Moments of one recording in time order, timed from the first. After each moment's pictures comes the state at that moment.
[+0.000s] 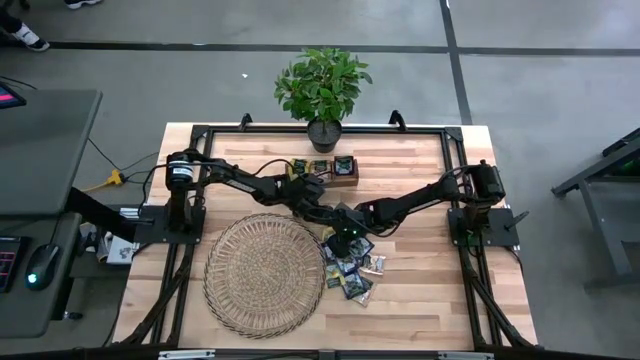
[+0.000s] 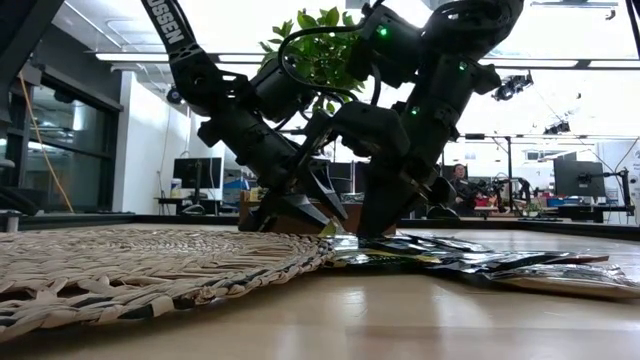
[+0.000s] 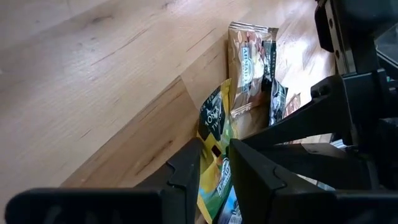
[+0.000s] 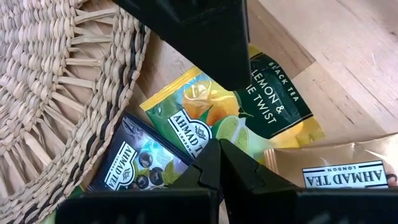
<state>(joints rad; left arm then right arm) 0.14 1.94 0.94 0.26 0.37 -1.04 0.08 1.92 1.03 -0.22 0.08 0.79</state>
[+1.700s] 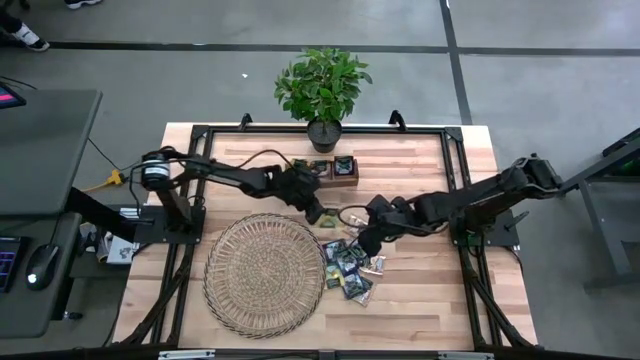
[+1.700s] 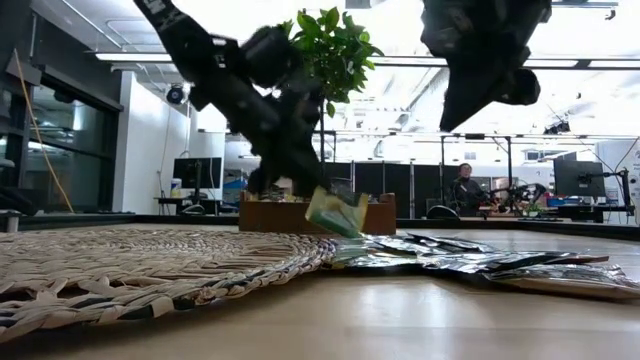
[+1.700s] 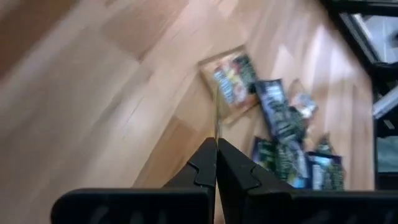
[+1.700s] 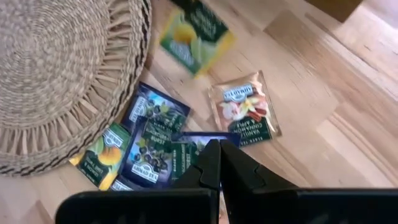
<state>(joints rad) 0.17 1.74 0.94 0.10 0.27 -0.59 0.25 1.44 1.03 -0.69 0.29 1.00</state>
